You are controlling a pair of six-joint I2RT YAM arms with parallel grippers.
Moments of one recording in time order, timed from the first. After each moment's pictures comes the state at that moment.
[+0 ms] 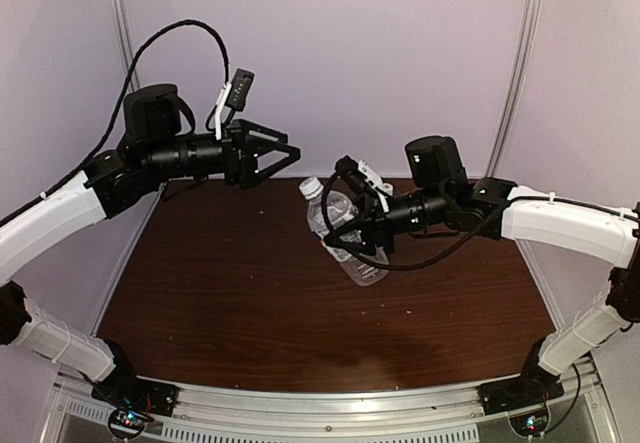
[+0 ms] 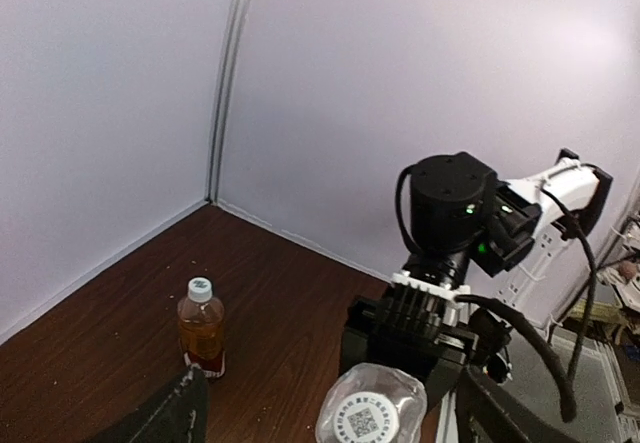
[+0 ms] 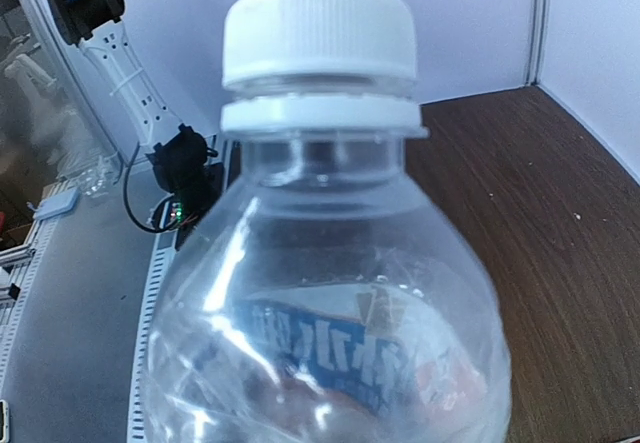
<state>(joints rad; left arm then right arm) -0.76 1.29 1.31 -0.11 0.47 -0.22 0.84 1.45 1.21 -0.18 -0.60 -0.07</state>
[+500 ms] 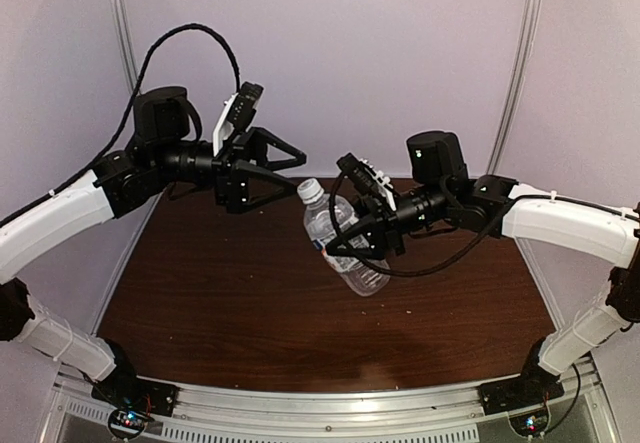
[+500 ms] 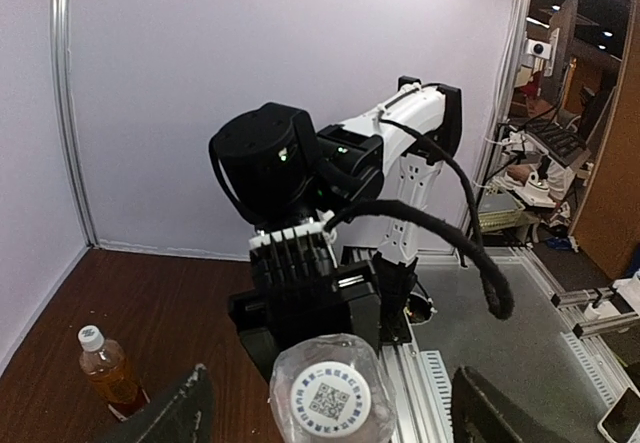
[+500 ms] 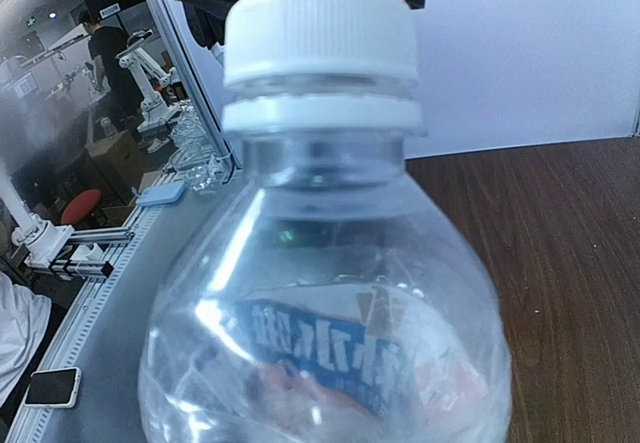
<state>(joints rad) -0.76 1.31 1.31 -0.10 0.90 -0.01 0.85 1.45 1.23 -0.16 -0.91 -0.06</state>
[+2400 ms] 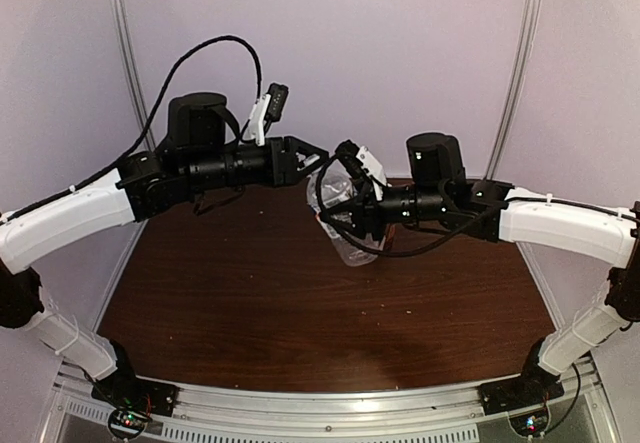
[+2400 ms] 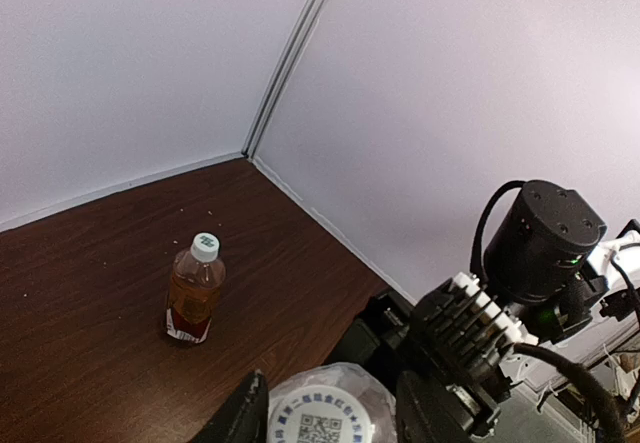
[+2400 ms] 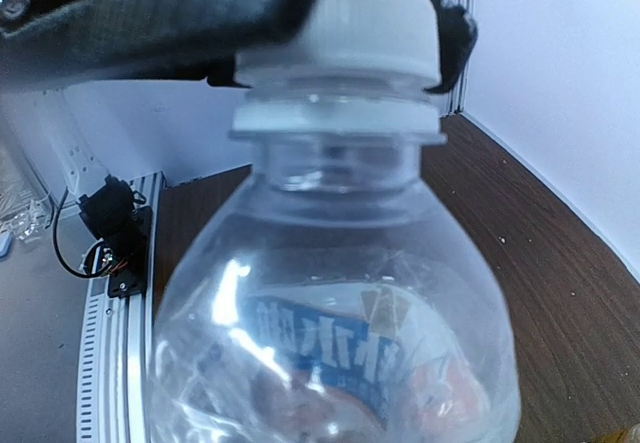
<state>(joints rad) -0.91 1.42 1.38 -0.14 0.16 -0.46 0.86 1.46 1.21 -0.05 -0.41 -0.04</state>
